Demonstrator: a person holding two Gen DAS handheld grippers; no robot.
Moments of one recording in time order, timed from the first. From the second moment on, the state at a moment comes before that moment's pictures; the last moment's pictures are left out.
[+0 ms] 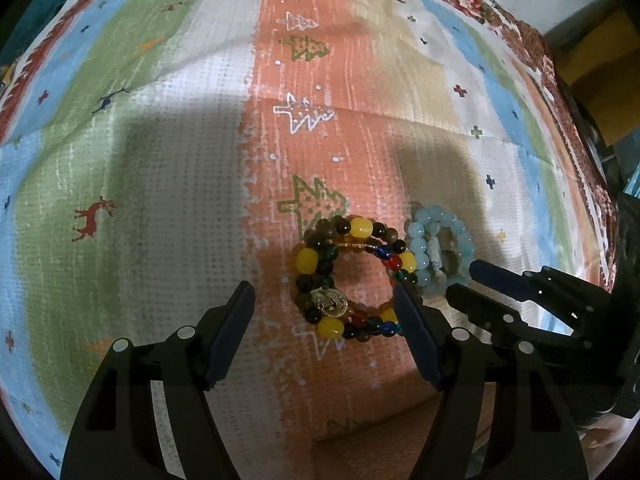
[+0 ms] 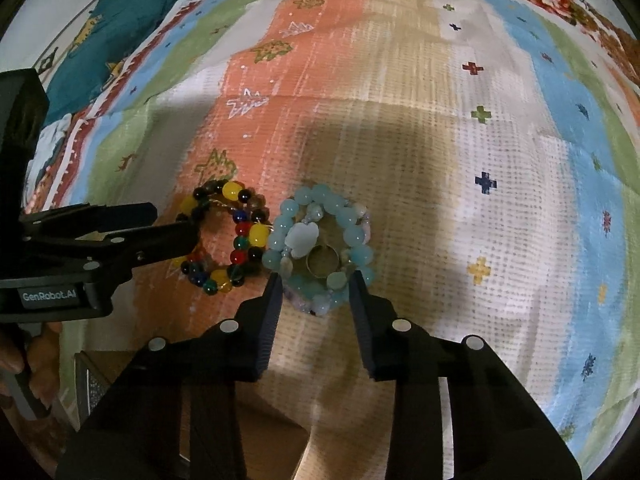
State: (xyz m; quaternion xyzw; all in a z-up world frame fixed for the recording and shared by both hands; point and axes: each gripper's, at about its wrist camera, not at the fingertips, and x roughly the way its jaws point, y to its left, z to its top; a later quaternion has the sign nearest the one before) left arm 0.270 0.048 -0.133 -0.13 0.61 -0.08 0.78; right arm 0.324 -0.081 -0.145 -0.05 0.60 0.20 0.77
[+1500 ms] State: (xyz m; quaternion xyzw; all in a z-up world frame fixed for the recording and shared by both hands) left arm 0.266 0.040 -0.130 -0.14 0.61 -0.10 0.78; right arm 0.322 -0.087 -0.126 -0.05 0.58 0.20 0.78
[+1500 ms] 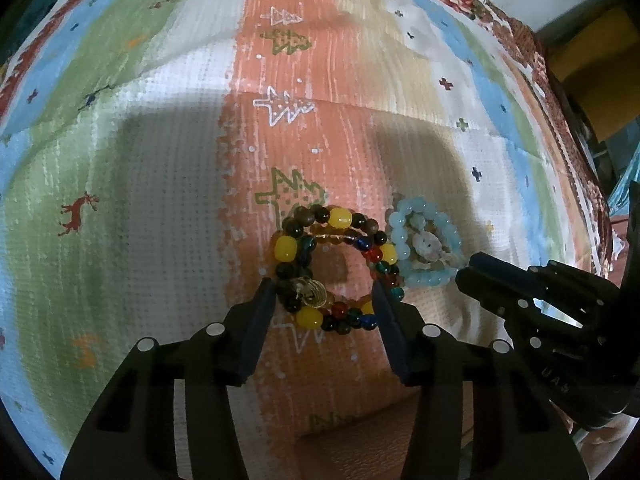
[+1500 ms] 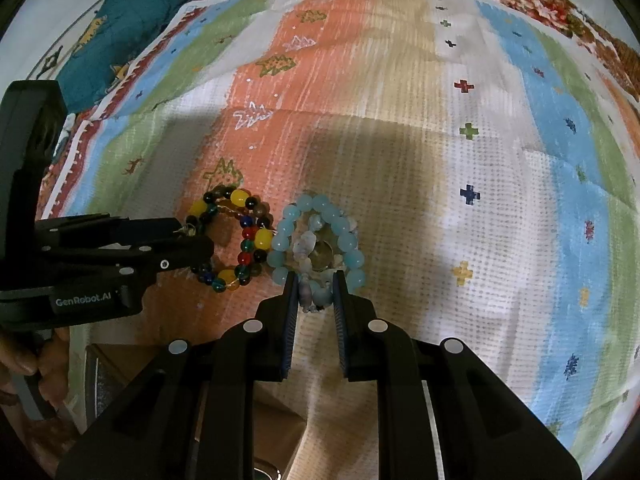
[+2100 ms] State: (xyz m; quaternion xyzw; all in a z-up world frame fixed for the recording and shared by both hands) left arm 0.265 0.026 -0.128 -0.12 0.61 -0.11 0.77; right arm 0.320 -0.088 -0.121 -0.06 0.58 0.20 0.79
